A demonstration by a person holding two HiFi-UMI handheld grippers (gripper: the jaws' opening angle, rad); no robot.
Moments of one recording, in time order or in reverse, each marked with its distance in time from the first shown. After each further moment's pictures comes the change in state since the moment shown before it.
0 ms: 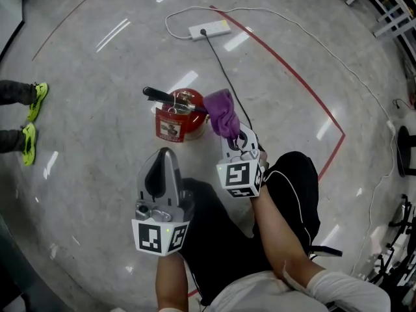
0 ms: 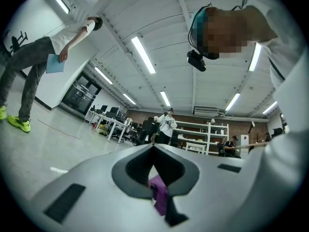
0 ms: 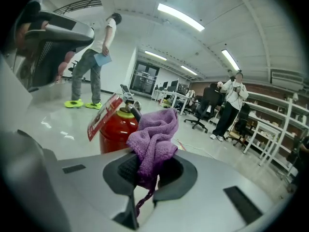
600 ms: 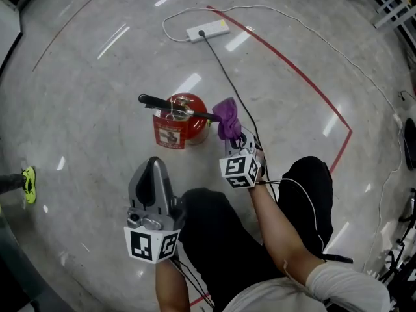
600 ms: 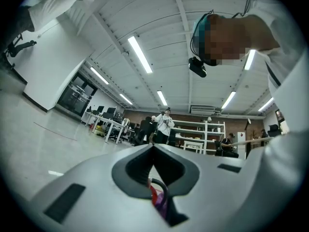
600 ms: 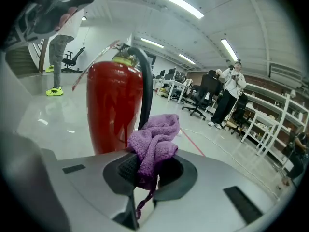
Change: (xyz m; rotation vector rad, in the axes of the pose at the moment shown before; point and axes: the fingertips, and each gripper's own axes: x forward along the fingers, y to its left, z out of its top) left arm -0.004 0.018 -0.005 0.030 0.006 -0.035; right arm 0.052 0.009 -0.099 0.023 0.127 -0.030
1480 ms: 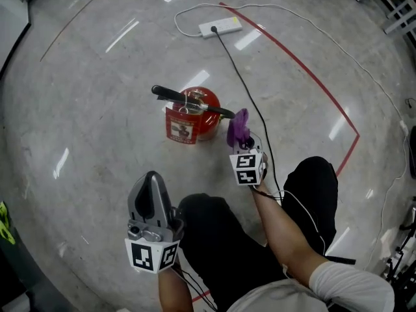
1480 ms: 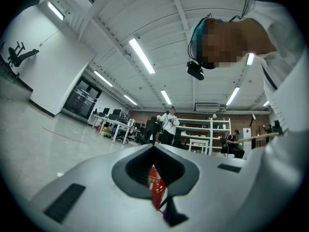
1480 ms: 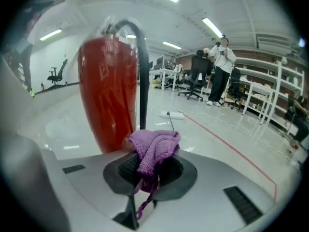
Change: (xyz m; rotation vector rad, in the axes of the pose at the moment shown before) left arm -0.047 0.020 0.001 0.026 0.011 0.068; right arm 0.020 0.026 -0.053 0.243 0.082 0.036
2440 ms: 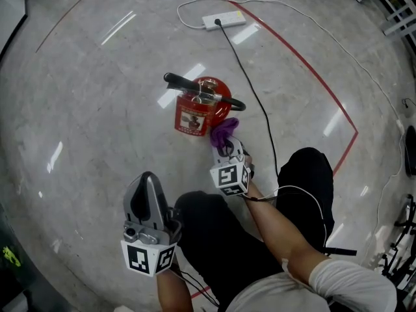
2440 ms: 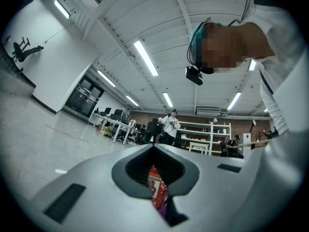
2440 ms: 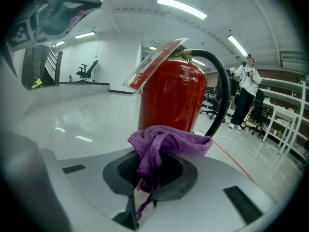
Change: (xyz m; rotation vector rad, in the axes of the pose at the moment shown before) left arm -0.024 0.029 0.011 -0.040 -0.022 0.002; right arm -0.021 0.112 0.037 -0.235 -0.152 0.162
